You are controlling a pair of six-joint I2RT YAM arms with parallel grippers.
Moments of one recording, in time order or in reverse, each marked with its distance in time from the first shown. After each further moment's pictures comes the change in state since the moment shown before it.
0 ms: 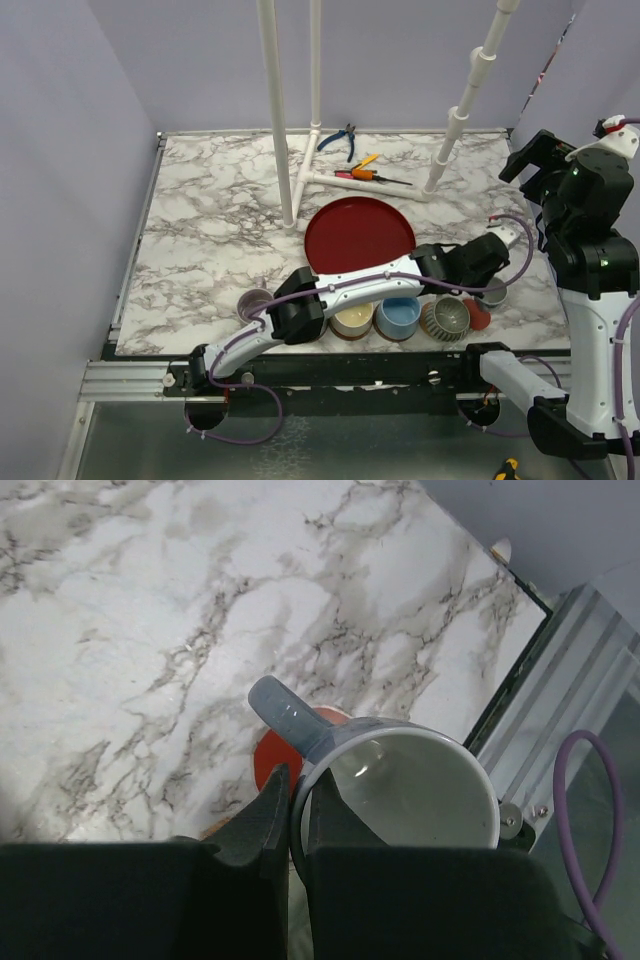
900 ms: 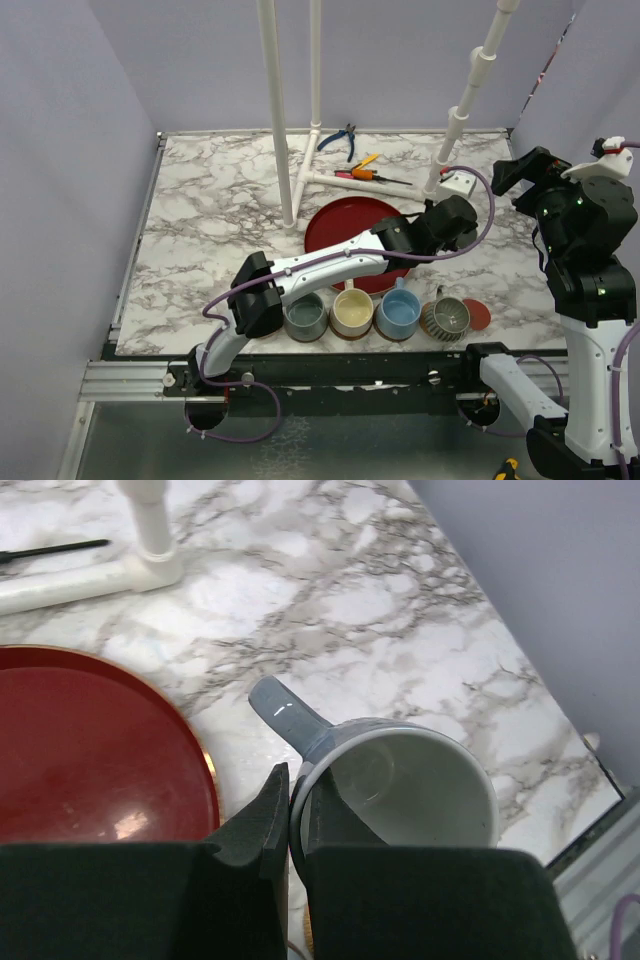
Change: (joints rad) left arm 0.096 -0.332 -0.344 0.105 -0.337 -0.056; right arm 0.000 -0.098 -0.137 0.102 -0.209 0.055
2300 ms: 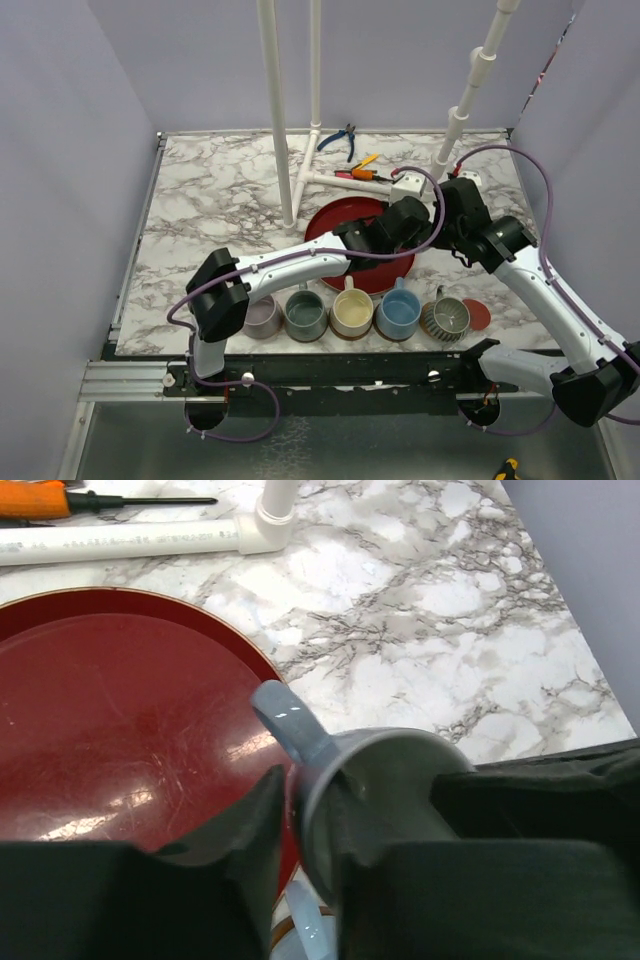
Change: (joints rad) left arm 0.072 -0.223 -0.418 0.189 0.014 -0.032; right arm 0.453 0.245 -0.232 -0.219 0.242 0.082
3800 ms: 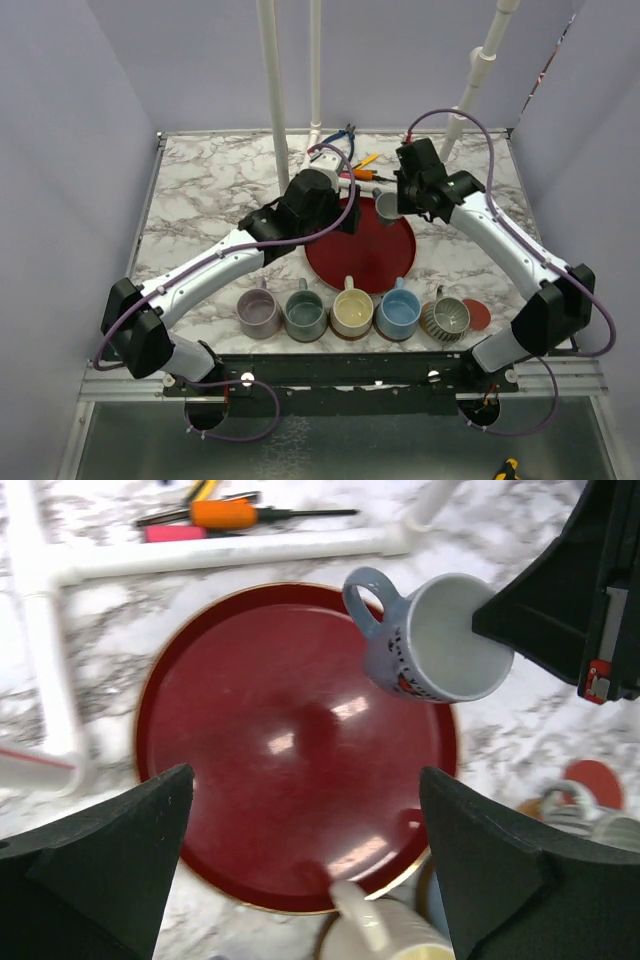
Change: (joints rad) left arm 0.332 -0.461 -0.408 -0.006 0.270 0.182; right arm 0.000 0.459 0.282 0.138 -0.116 -0.166
